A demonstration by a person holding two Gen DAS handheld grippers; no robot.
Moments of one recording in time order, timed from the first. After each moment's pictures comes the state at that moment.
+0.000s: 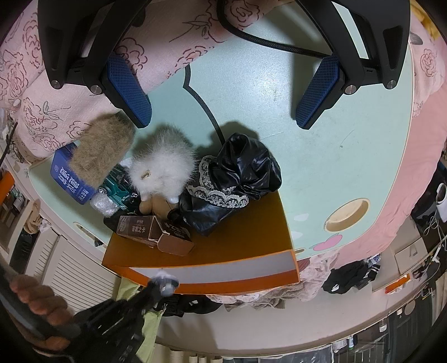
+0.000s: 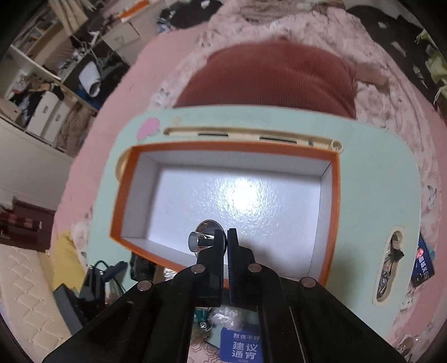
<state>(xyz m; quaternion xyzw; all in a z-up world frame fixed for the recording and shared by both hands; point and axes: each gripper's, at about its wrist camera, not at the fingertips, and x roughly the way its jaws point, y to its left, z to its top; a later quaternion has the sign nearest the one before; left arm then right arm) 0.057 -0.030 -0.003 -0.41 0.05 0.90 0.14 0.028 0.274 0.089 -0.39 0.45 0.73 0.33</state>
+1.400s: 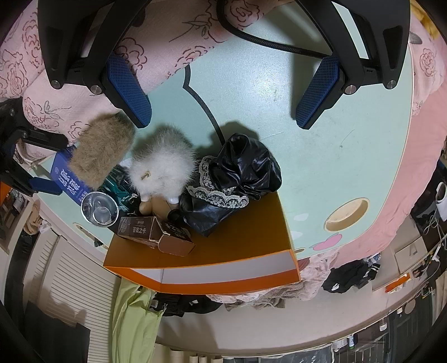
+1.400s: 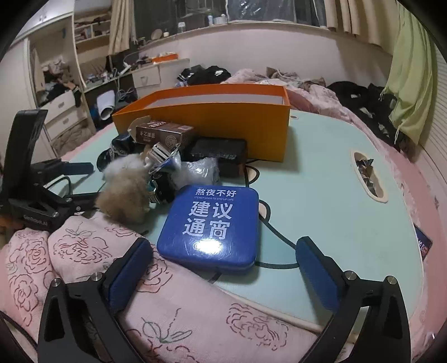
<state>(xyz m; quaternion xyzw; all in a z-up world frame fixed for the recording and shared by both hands) 0.058 -0.028 -0.002 -0.41 0.05 0.90 0.14 0.077 0.083 -0.014 -0.27 0.24 0.82 0.44</state>
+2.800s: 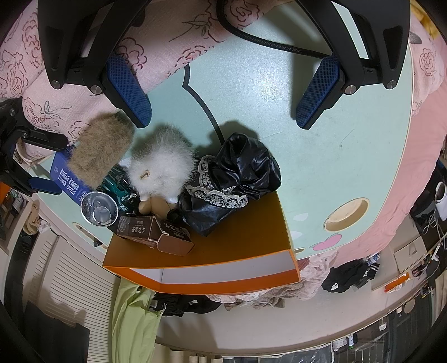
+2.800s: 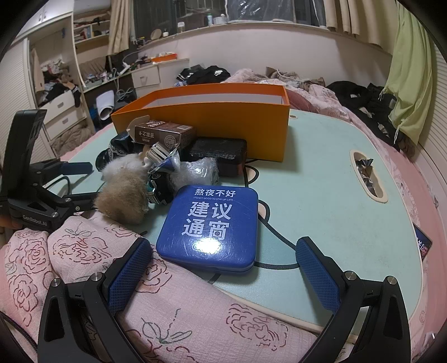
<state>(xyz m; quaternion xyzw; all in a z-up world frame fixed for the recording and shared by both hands) 0.058 -0.029 -0.003 -0.41 0.05 0.90 0.14 0.075 0.083 -0.015 -0.28 0.24 0.82 0.44</state>
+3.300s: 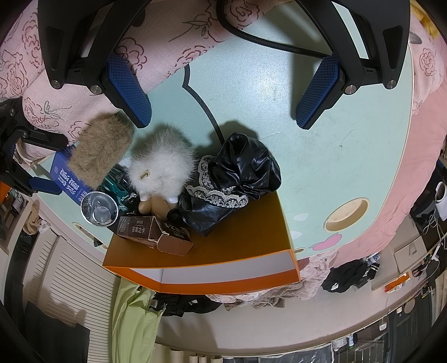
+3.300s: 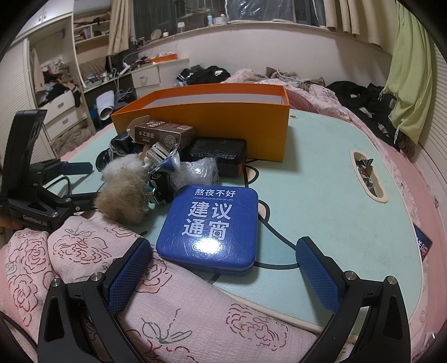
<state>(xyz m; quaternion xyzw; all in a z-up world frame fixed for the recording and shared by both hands) 0.058 -0.029 -0.003 -0.41 0.05 0.90 0.14 0.075 0.083 -0.015 -0.28 0.23 0.82 0.44</state>
